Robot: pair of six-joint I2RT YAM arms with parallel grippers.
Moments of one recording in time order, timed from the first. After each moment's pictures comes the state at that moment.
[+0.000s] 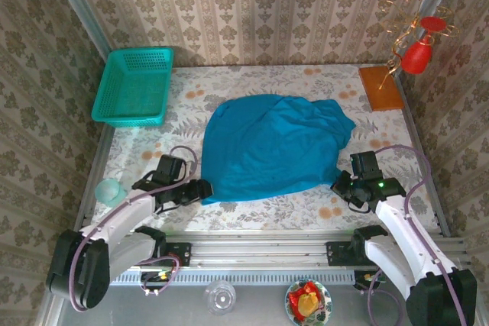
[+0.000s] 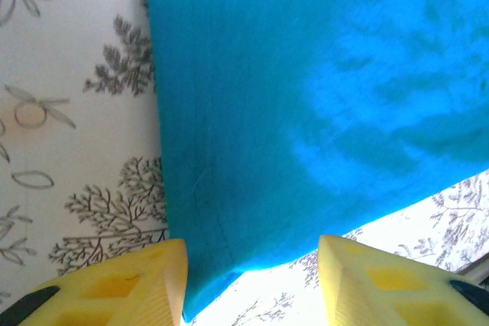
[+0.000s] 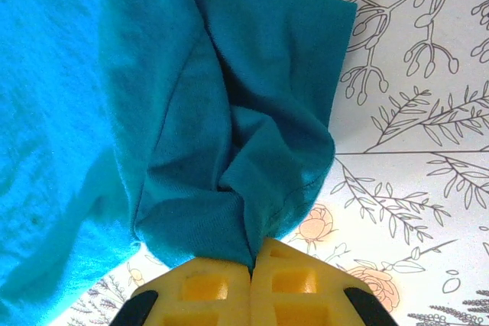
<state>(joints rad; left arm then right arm) -0.39 1.00 0.37 -0.45 0.44 -0.60 0.11 0.80 0.49 -0.80 -0.11 0.79</state>
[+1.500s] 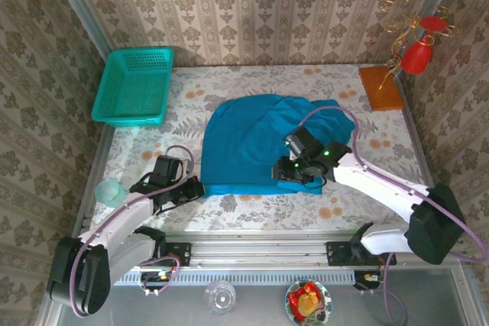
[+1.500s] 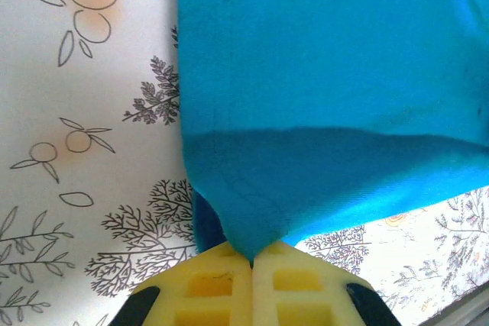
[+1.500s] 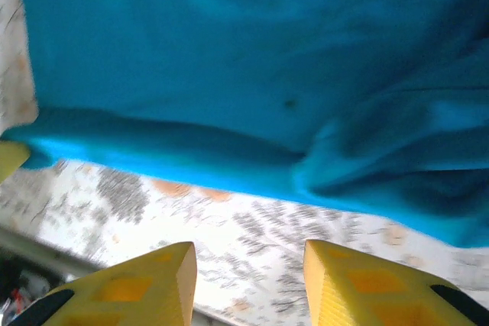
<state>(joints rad) -0.36 0.96 0.36 -0.42 0.41 -0.59 0.65 1.29 0.92 -0.72 -0.12 0.75</state>
